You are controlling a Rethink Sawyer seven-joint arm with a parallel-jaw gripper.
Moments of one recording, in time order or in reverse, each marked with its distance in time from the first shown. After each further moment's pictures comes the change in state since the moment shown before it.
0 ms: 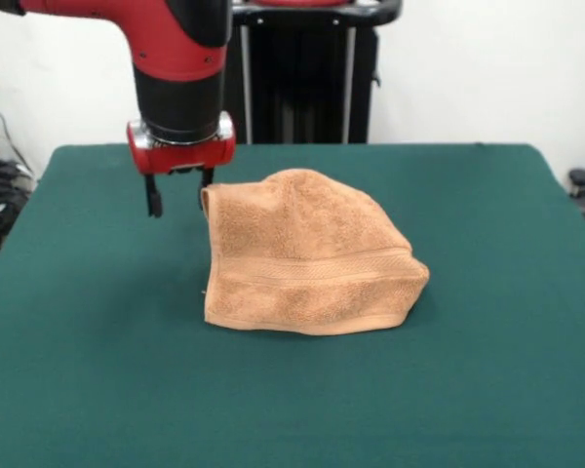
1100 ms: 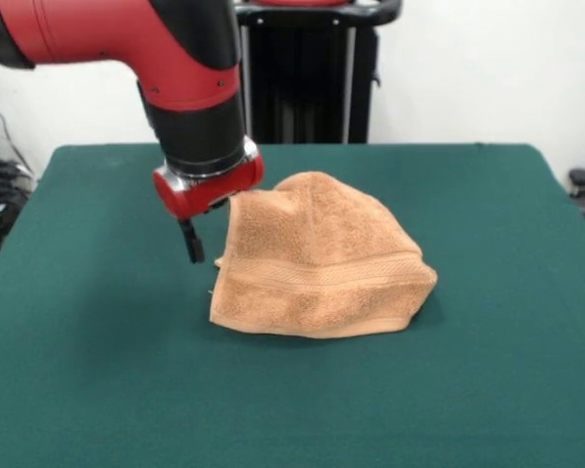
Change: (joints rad) arm -0.121 0.099 0.216 -0.024 -0.023 0.000 -0.282
